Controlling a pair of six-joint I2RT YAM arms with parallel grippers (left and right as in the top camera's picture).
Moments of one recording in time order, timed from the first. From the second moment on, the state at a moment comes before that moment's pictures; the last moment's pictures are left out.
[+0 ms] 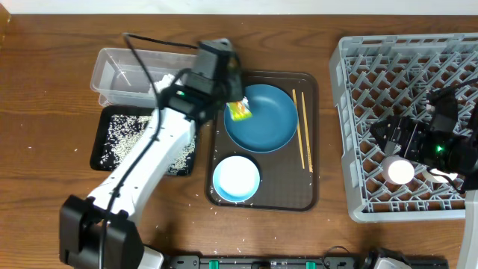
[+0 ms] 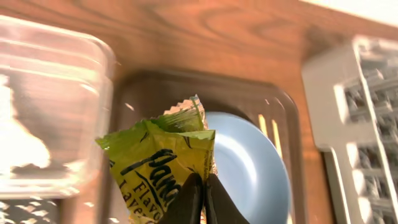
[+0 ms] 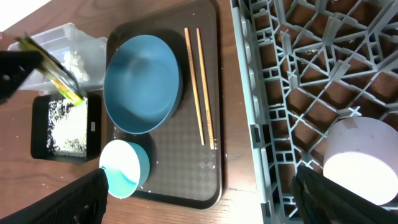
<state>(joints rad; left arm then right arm) -0.38 1.62 1.34 -0.50 0.04 -0.50 -0.30 1.15 1.34 -1.27 -0.52 0.06</state>
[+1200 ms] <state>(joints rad) -0.18 1.34 1.33 -0.71 0.25 -0.37 -0.30 1.15 1.34 -1.27 -0.52 0.06</state>
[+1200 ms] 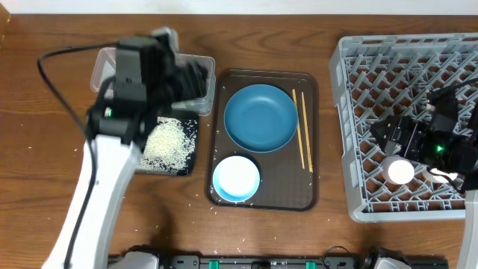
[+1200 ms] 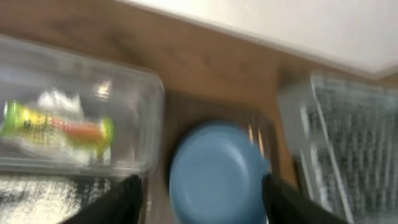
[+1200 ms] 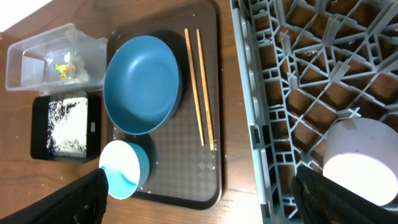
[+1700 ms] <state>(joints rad) -0.25 1.15 1.33 -1.01 0.14 -0.25 -0.30 1.15 1.34 -1.28 -0.52 0.06</state>
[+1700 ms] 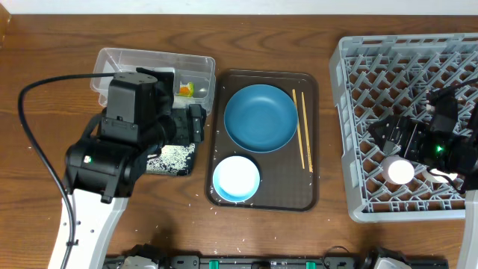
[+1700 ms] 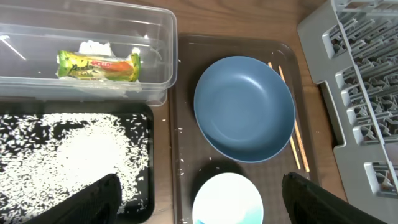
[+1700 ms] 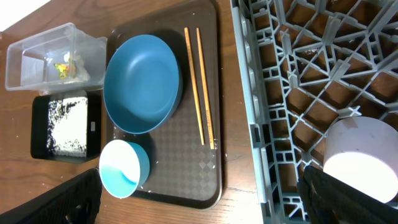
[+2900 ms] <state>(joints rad) -0.23 0.30 0.59 -0.58 -0.09 -0.23 -0.30 1.15 1.34 -1.28 -0.52 0.06</state>
